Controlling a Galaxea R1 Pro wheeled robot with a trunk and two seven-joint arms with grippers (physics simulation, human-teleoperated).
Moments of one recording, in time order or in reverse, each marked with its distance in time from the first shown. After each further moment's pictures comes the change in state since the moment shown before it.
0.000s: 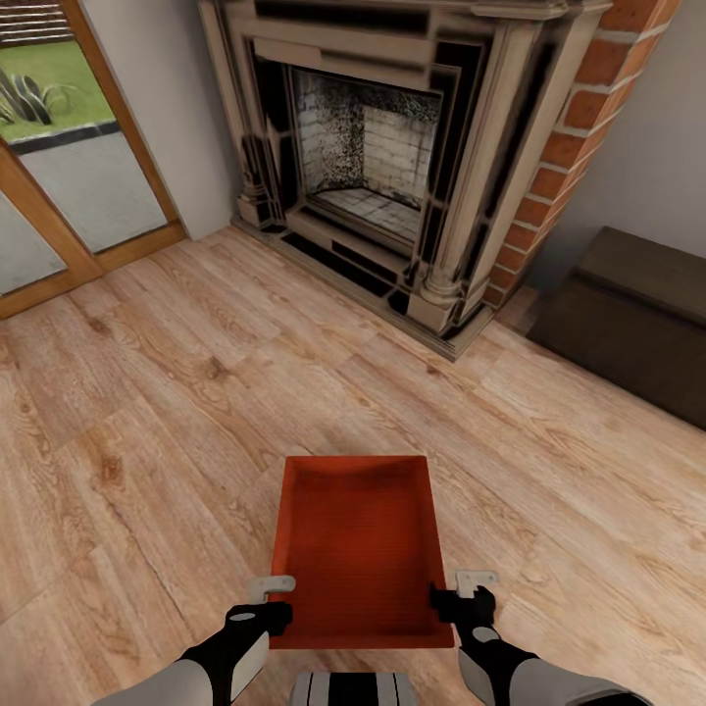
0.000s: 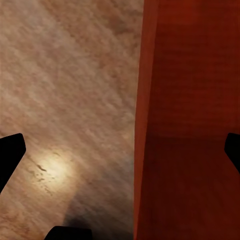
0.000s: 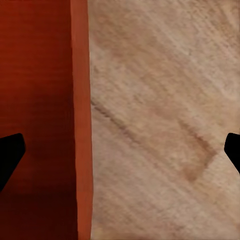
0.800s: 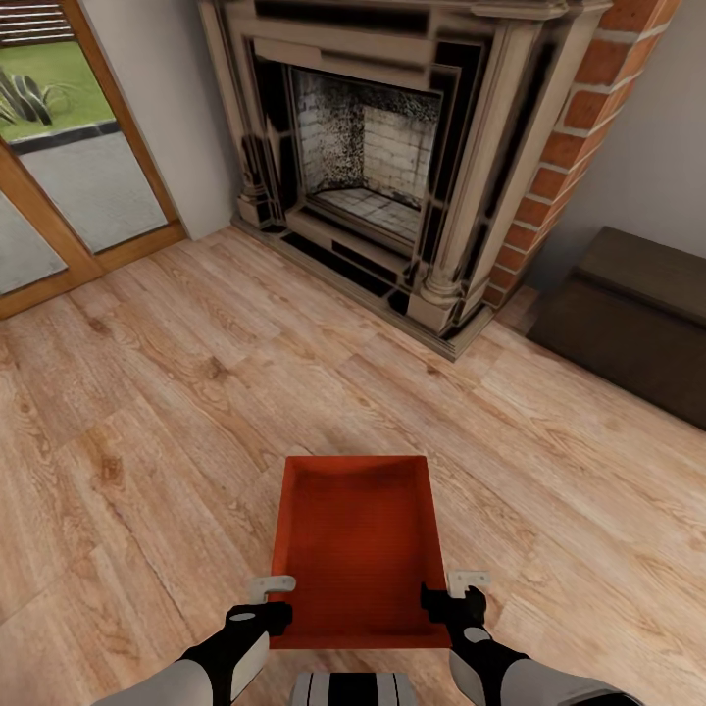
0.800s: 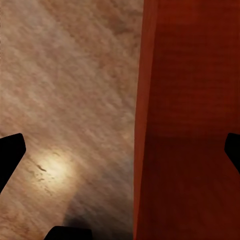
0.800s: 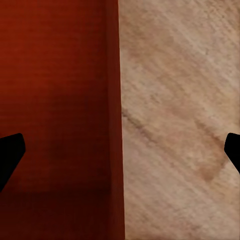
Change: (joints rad) left arm 0.000 0.000 0.000 0.000 0.000 0.000 0.000; right arm 0.000 0.026 -0.001 0.000 0.000 0.000 0.001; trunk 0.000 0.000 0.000
